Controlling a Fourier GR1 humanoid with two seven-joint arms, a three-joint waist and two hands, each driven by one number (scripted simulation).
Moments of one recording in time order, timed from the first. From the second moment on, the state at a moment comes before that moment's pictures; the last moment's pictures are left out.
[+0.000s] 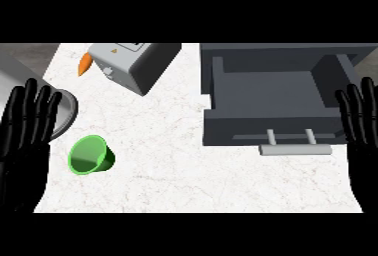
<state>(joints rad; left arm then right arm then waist) 0.00 0.08 -0.01 -2.10 -0.01 0.01 0.03 0.00 -0.09 -0.01 -2.10 0.01 0.00 -0.01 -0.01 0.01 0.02</state>
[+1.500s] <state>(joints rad) 0.00 0.23 0.31 -1.42 0.30 -0.33 -0.20 -0.20 -0.15 -0.05 -1.88 -0.07 0.14 0.07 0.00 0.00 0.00</state>
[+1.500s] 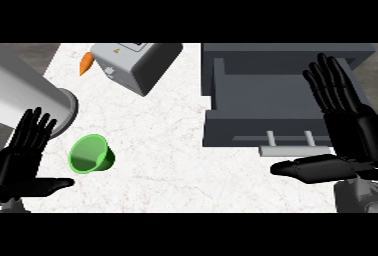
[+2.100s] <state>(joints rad) -0.12 0.26 0.33 -0.92 0.14 -0.34 -0.51 -0.22 -0.16 -0.08 -1.91 -0.09 0.15 0.11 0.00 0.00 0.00</state>
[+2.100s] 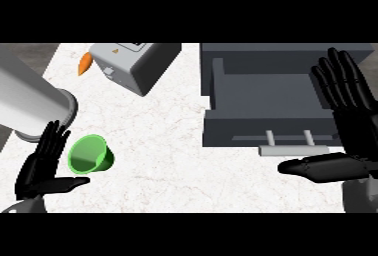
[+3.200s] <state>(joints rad) -0.39 0.33 0.35 -0.22 -0.01 -0.28 -0.95 -0.27 -0.19 -0.12 -1.87 -0.13 0.18 0.13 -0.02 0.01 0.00</state>
